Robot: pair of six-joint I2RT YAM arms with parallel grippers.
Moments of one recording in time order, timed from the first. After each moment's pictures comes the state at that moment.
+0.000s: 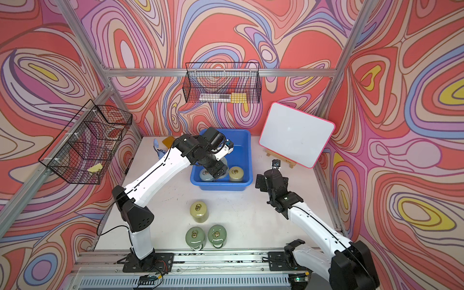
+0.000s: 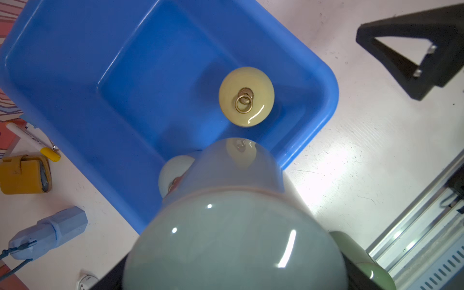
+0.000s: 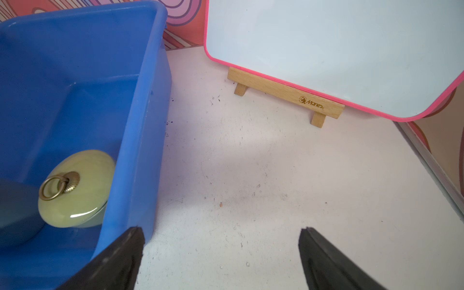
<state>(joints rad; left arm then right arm) -0.76 1.86 2.06 -1.31 -0.05 0.12 0.40 1.07 0.65 -0.22 0.38 0.34</state>
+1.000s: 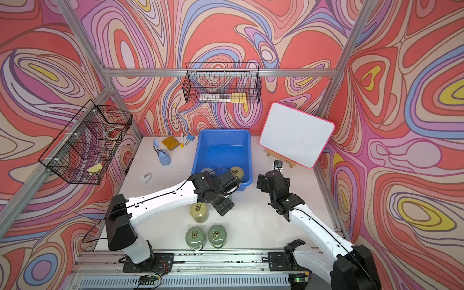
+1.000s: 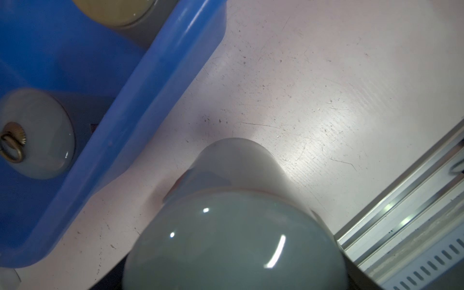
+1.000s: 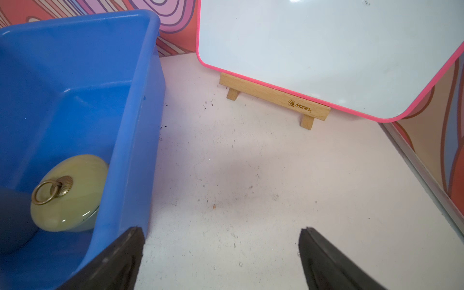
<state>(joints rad) -1.03 1.70 1.47 -1.04 -0.15 -0.15 0.40 1.04 0.64 -0.22 0.41 0.34</state>
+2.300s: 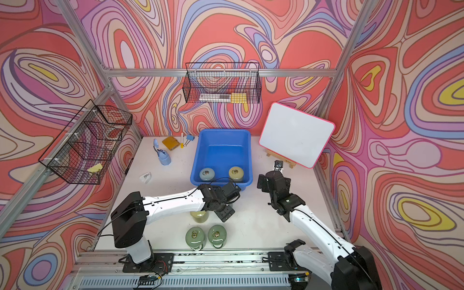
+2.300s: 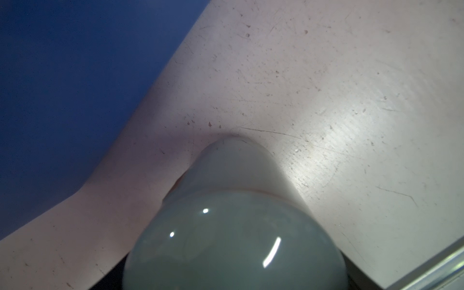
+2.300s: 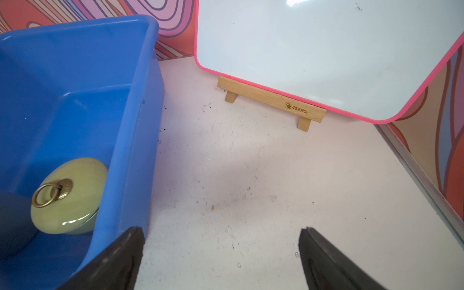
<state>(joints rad) -1.04 1.76 1.26 -0.79 -0.18 -0.17 0.40 1.03 0.64 -0.22 0.42 0.34</state>
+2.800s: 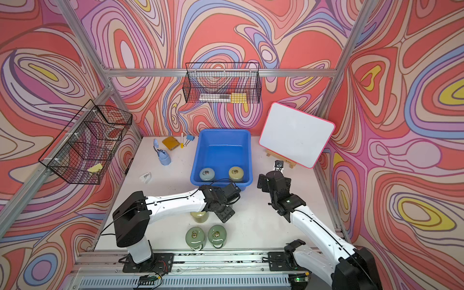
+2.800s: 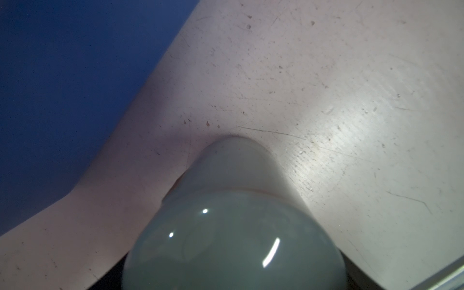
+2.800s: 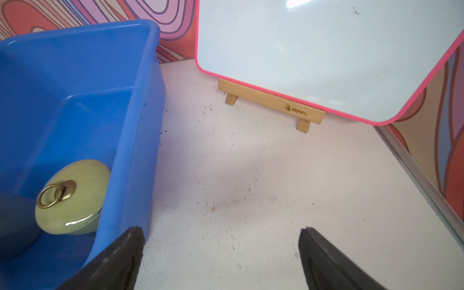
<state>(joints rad) -1.04 1.77 1.25 -0.77 -0.19 -0.17 0.40 1.02 0.63 -0.22 0.42 0.34</state>
